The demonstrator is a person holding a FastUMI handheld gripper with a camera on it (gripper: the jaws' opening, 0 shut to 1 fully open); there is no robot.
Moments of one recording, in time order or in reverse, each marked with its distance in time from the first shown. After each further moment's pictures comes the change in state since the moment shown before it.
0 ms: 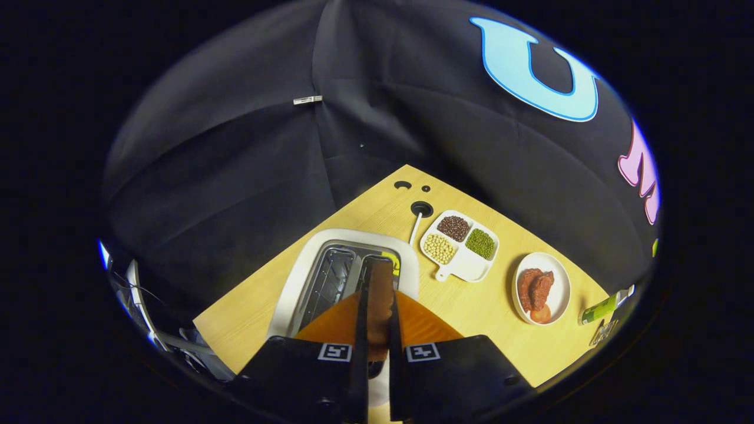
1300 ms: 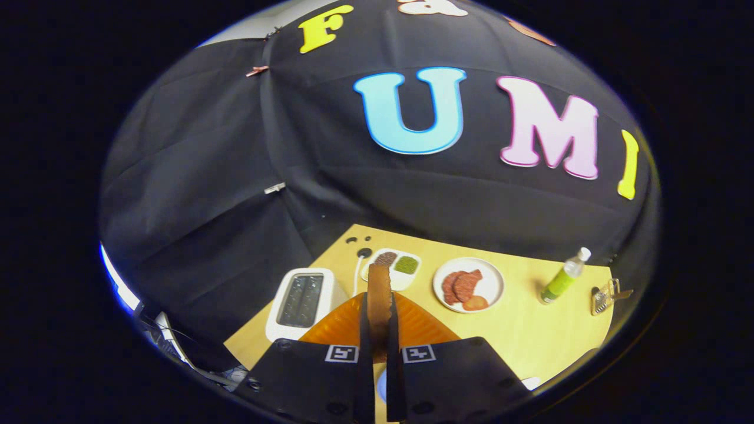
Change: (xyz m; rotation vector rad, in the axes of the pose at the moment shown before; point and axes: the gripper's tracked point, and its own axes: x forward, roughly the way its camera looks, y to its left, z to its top) arm -0.204 -0.154 -0.021 0.288 -0.299 -0.113
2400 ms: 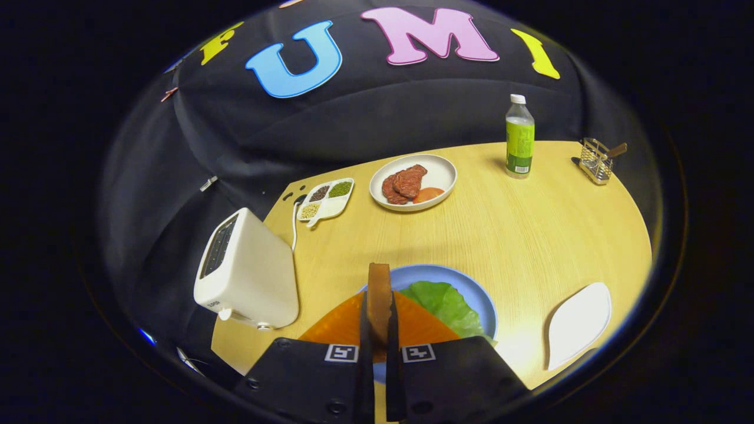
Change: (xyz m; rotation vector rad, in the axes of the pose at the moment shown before) arm 0.031 -0.079 -0.199 0.352 0.145 -0.152
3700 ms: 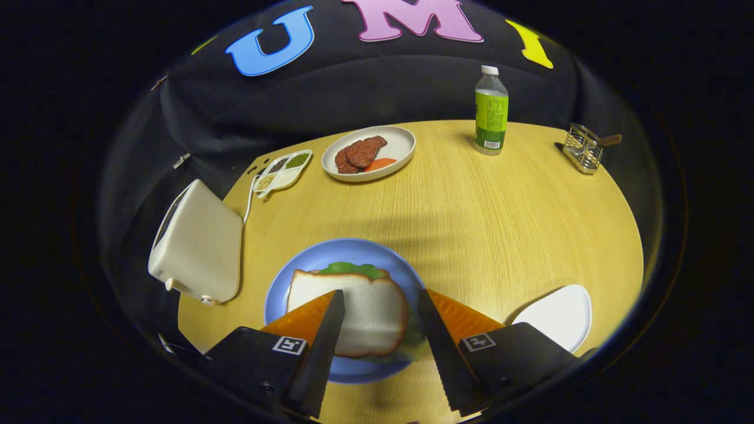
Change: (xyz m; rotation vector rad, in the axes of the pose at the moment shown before) arm 0.003 -0.070 -0.016 -0.084 0.075 -0.064
